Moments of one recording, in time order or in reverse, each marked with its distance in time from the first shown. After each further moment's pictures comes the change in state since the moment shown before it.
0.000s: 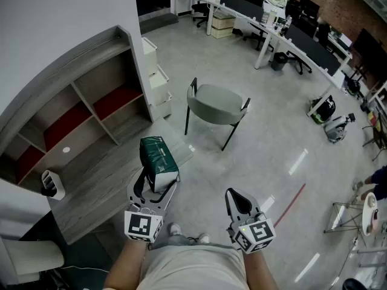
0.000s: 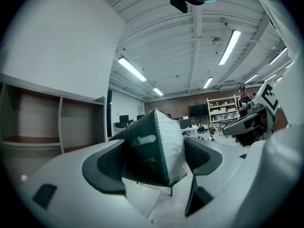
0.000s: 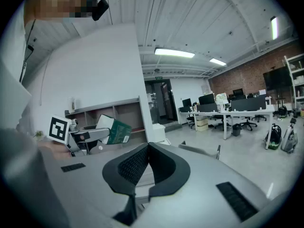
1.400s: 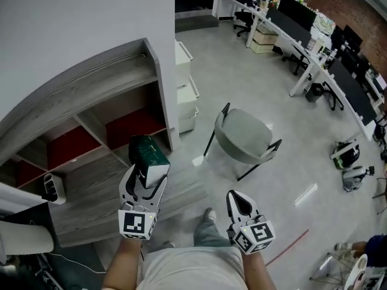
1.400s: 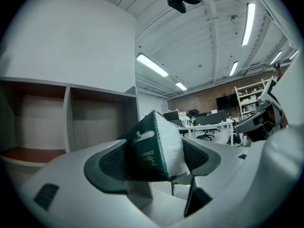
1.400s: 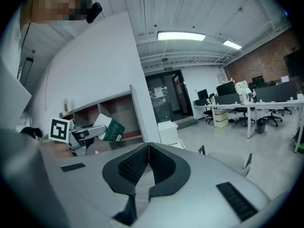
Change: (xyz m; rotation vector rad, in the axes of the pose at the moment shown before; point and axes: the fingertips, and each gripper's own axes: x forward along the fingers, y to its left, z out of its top) left arm 0.143 0.192 -0.019 0.047 0.038 0.322; right arm 0.259 -0.067 0.049 0.017 0.055 0.213
